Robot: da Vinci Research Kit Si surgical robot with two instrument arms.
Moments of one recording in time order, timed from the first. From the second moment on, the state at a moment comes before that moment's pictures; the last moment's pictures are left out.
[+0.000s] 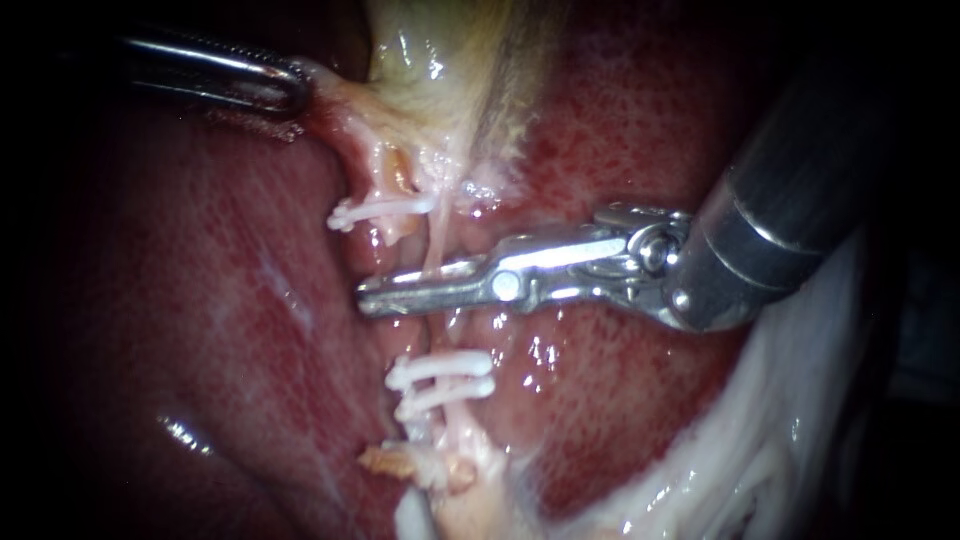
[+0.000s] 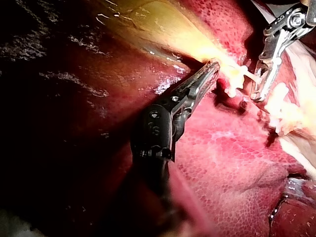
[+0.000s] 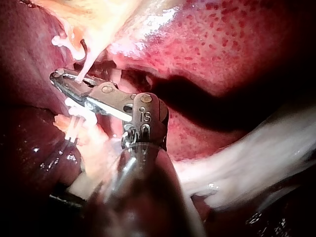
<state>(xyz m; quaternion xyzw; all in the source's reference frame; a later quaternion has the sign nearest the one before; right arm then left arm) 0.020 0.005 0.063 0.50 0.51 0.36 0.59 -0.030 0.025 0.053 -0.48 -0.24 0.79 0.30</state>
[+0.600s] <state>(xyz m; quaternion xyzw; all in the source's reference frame) 0.014 0.004 0.064 0.26 0.53 0.23 0.77 -0.030 0.025 0.053 -0.48 -0.24 0.79 0.30</state>
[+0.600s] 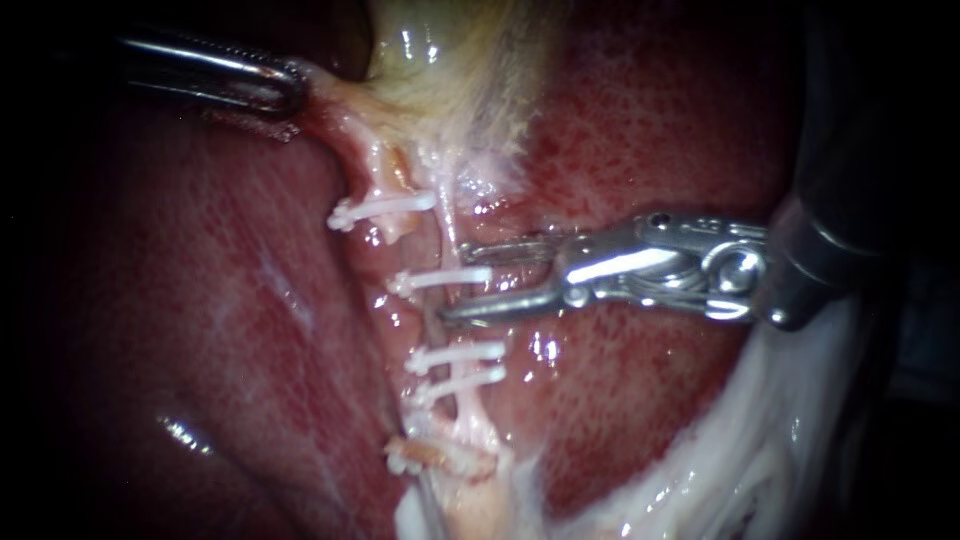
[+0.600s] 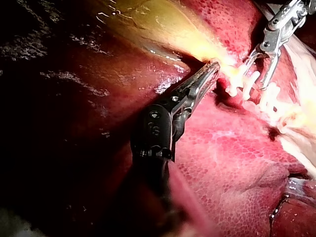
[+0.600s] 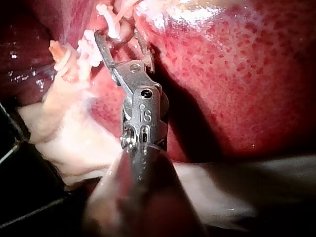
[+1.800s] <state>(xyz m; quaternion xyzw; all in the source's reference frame) 0.004 0.003 0.059 0.19 0.56 0.10 0.80 -0.033 0.023 0.060 -0.48 -0.24 0.79 0.28</state>
